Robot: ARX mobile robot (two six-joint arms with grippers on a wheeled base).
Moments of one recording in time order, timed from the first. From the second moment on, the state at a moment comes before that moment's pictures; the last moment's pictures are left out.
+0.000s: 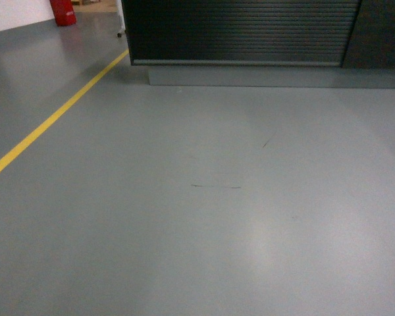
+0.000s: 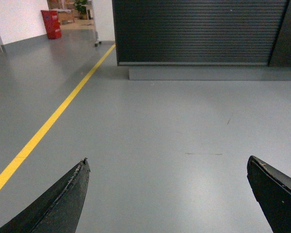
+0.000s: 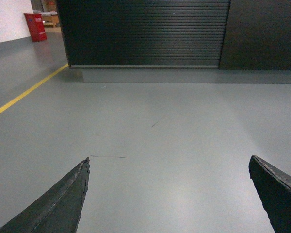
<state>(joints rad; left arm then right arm) 0.00 0.01 0.01 0.00 0.00 -0.01 0.00 0.00 0.01 0.00 0.00 0.00</state>
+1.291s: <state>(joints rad) 0.00 0.01 0.01 0.00 0.00 -0.01 0.00 0.00 0.01 0.00 0.00 0.00</state>
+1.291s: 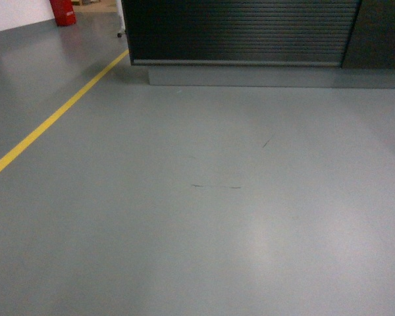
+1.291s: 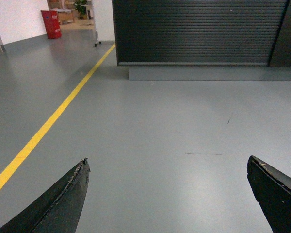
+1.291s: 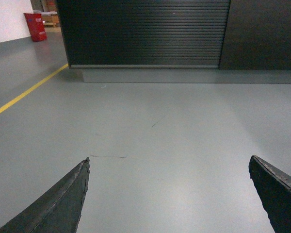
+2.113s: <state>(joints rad) 0.00 0.01 0.01 0.00 0.00 -0.01 0.00 0.00 0.01 0.00 0.00 0.00</state>
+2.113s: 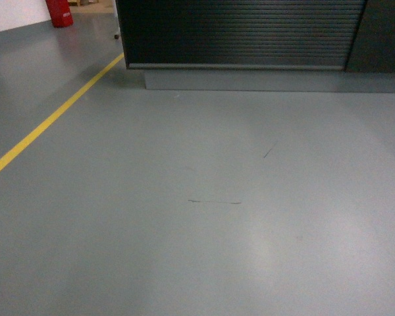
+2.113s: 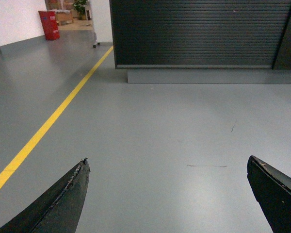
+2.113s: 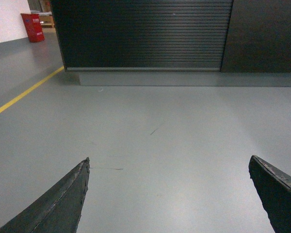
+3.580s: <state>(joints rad) 0.00 0.01 0.01 0.00 0.00 -0.01 0.00 0.00 0.01 0.00 0.00 0.00</state>
